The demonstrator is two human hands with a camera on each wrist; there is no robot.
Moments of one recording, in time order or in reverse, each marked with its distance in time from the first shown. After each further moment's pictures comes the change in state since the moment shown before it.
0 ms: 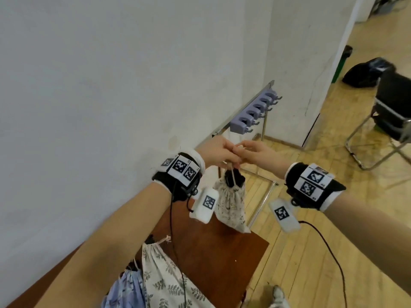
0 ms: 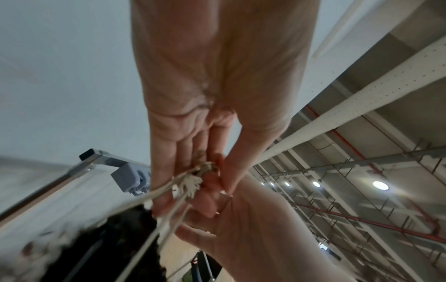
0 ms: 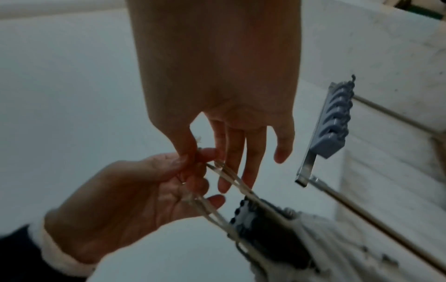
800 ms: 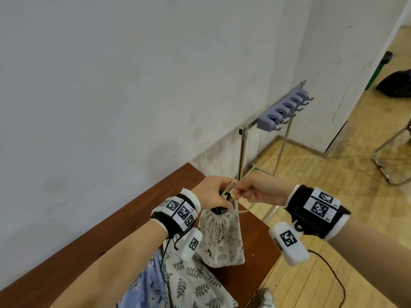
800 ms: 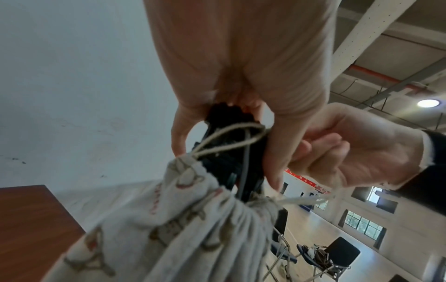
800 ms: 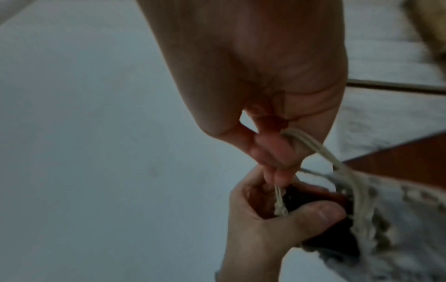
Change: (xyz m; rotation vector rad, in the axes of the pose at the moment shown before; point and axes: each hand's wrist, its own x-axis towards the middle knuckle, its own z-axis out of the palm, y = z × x) left_hand -0.093 -0.123 0.013 0.304 0.086 0.024; right_hand -0.021 -0.009 0.095 0.388 -0.462 0.417
